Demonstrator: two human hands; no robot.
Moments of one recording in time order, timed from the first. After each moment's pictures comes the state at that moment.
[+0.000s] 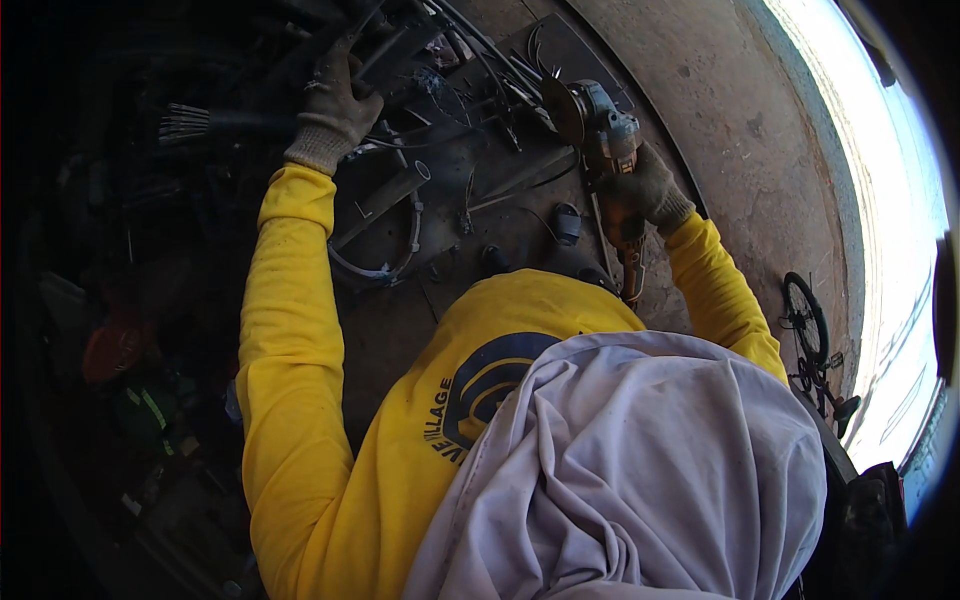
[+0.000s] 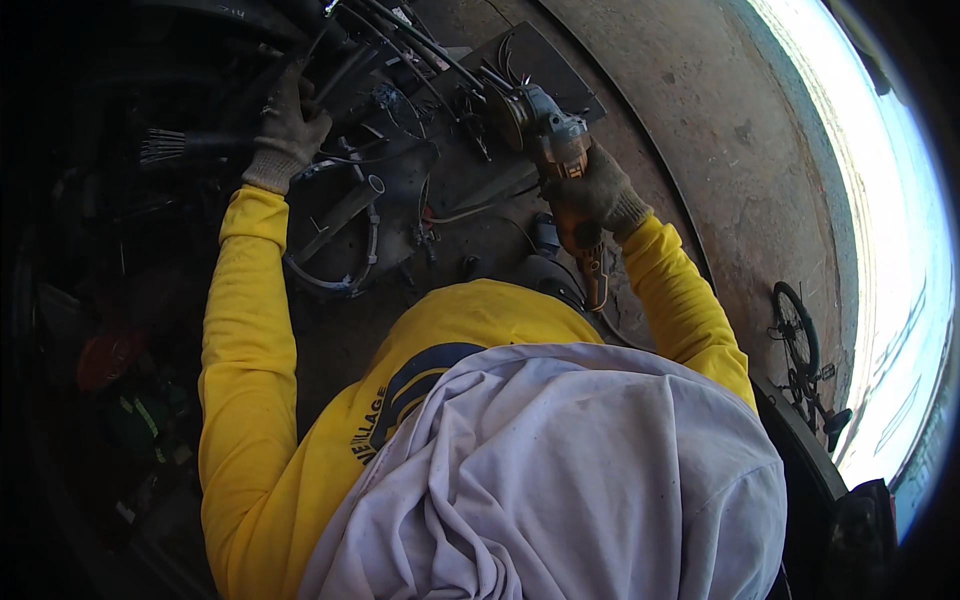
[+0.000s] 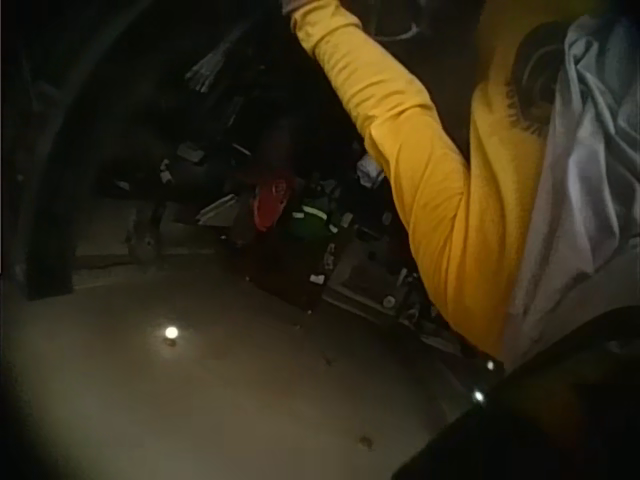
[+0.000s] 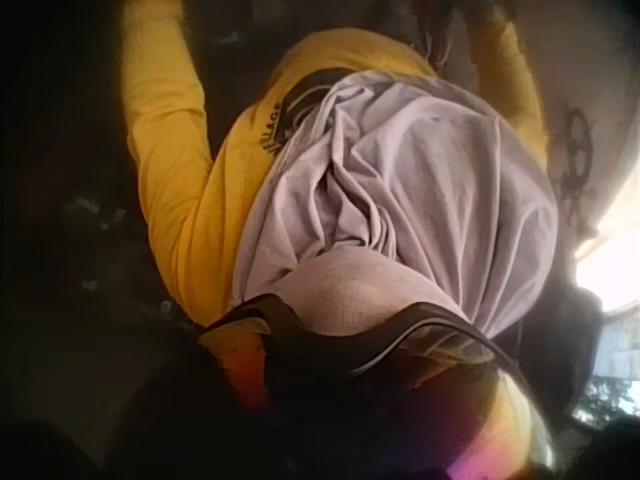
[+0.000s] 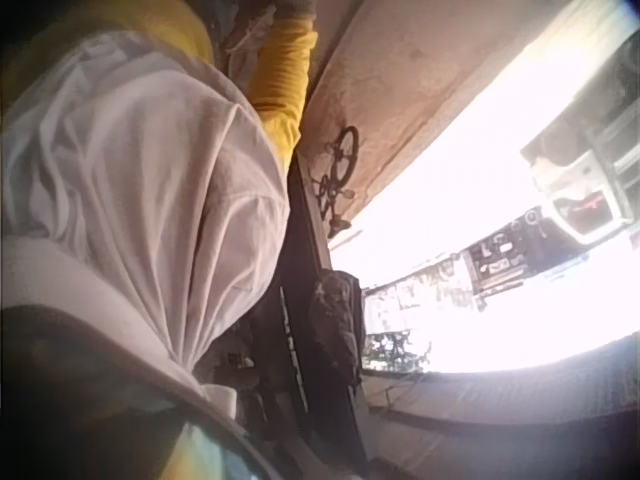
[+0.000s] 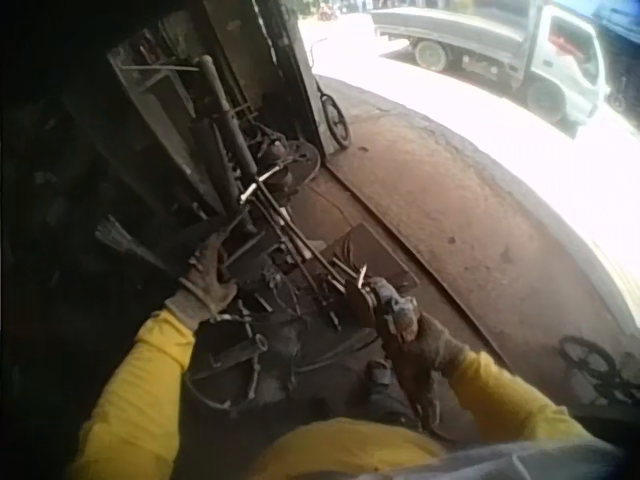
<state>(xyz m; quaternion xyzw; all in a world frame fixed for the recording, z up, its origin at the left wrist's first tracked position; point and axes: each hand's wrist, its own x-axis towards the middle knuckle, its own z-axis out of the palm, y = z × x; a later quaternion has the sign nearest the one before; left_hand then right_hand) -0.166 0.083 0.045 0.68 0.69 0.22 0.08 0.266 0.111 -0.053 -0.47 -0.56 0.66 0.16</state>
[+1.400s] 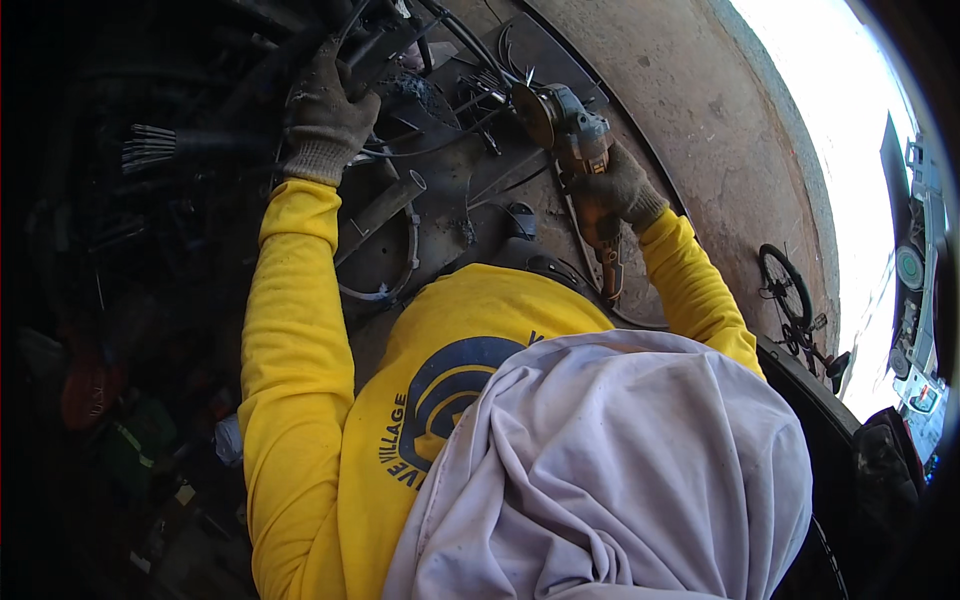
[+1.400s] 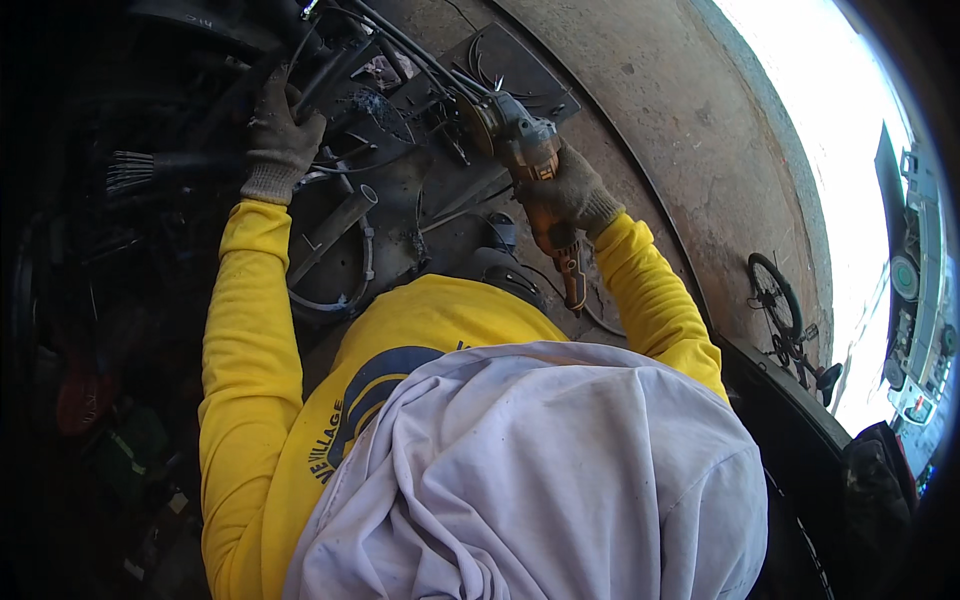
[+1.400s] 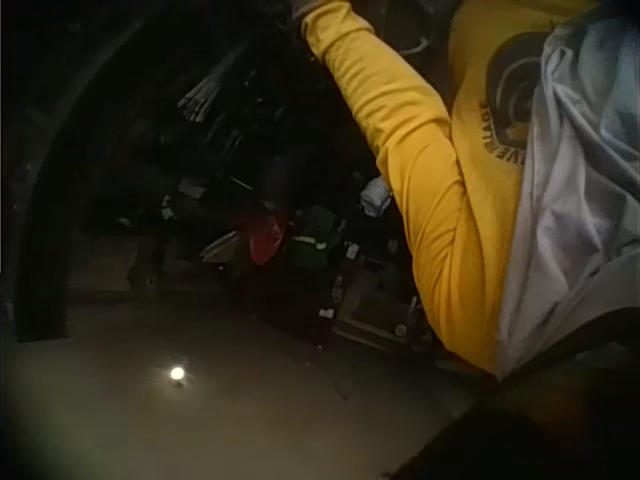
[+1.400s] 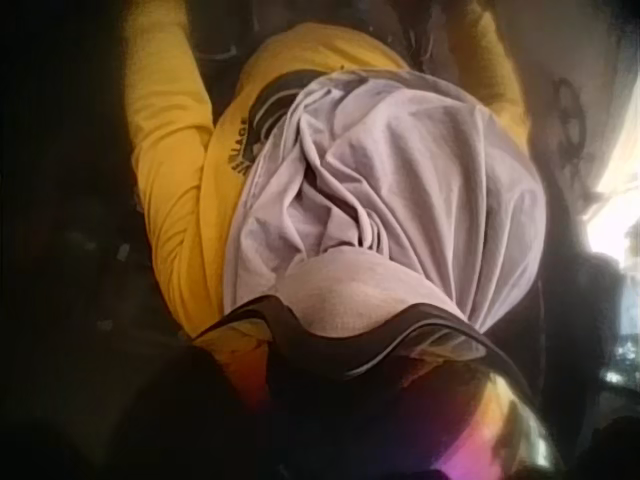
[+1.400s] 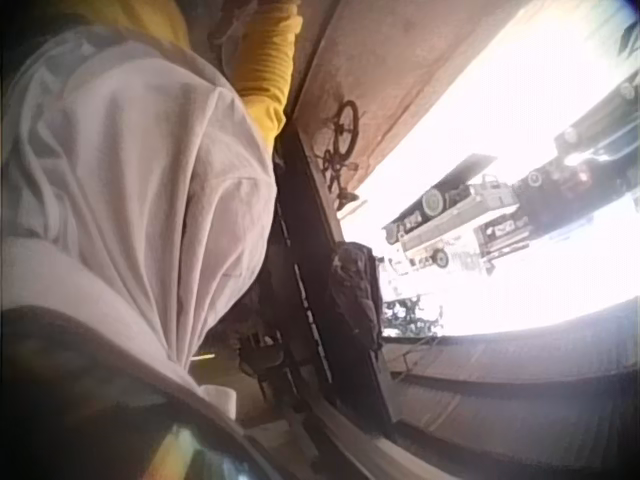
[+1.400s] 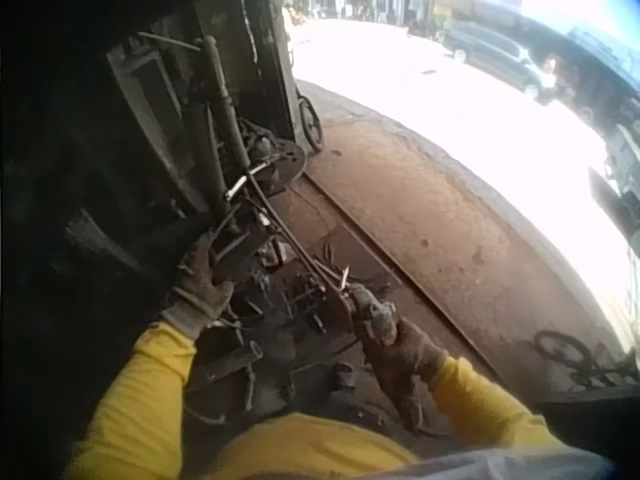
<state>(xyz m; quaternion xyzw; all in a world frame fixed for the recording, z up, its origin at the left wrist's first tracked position) -0.168 0.089 0.019 0.67 0.70 0.24 -0.01 0.236 0.096 -0.078 -0.50 -0.59 0.61 0.18</state>
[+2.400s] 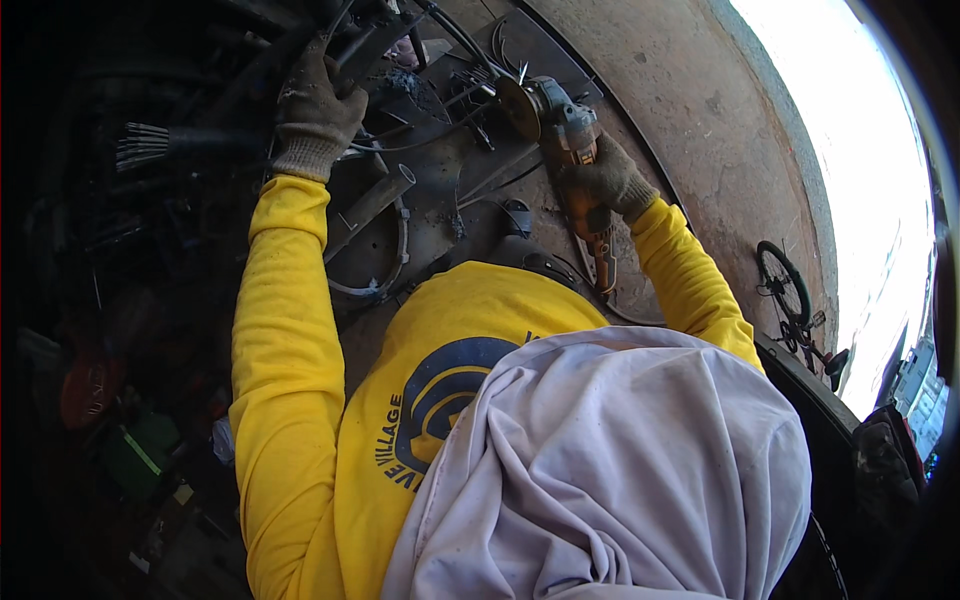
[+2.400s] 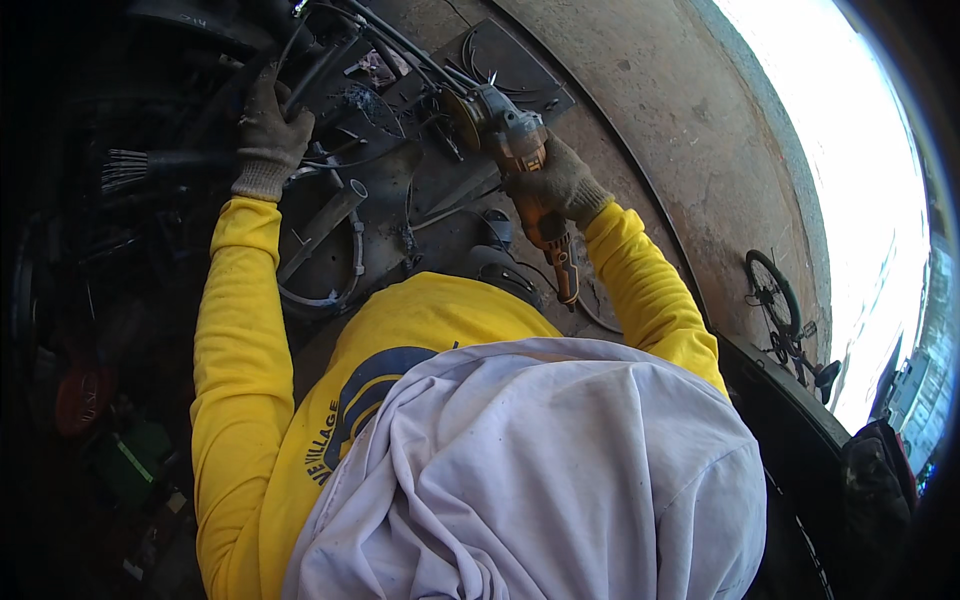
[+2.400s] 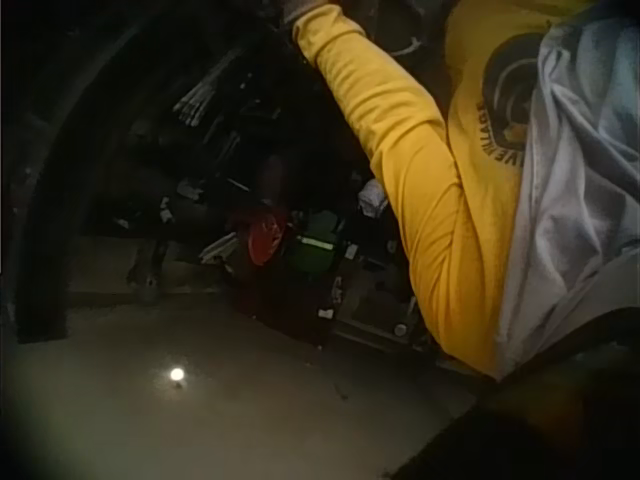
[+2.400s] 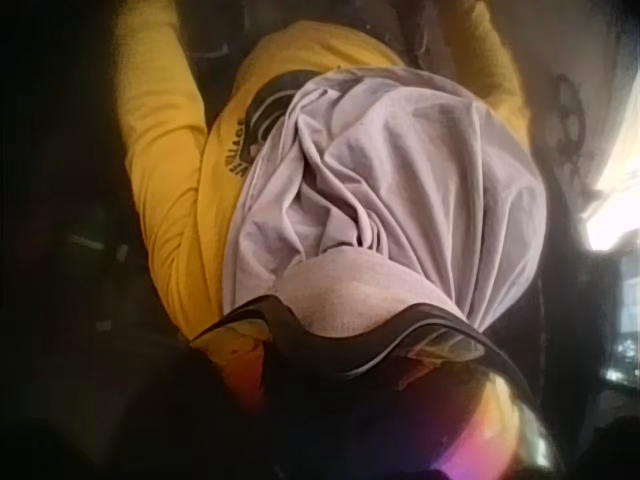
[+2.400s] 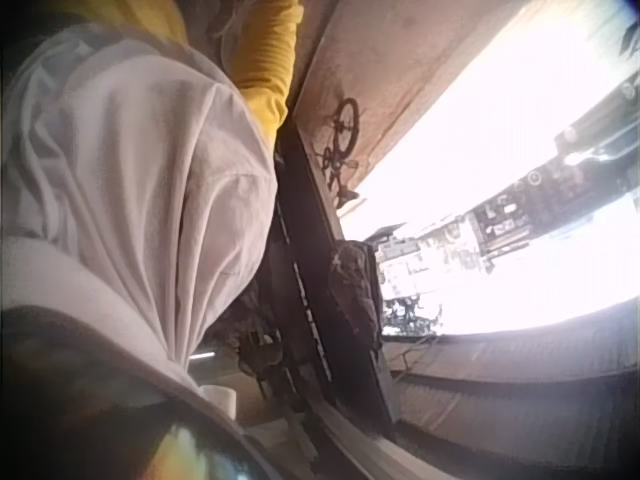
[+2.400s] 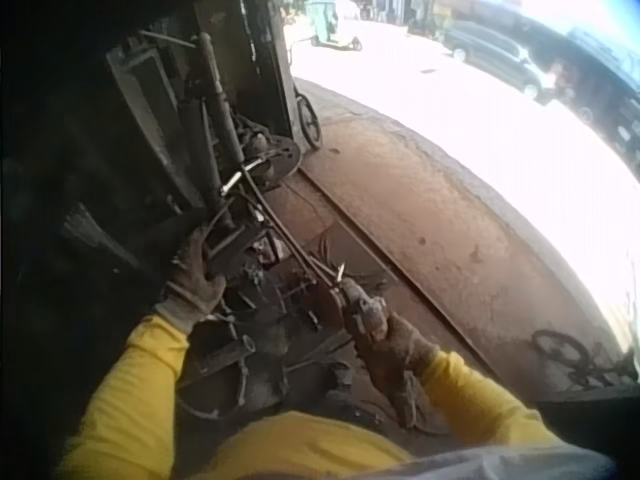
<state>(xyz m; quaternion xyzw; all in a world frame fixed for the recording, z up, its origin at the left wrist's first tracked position) -0.171 0.088 0.019 0.66 0.71 0.23 0.01 0.231 0.097 -0.073 -0.48 -0.60 0.62 0.18</state>
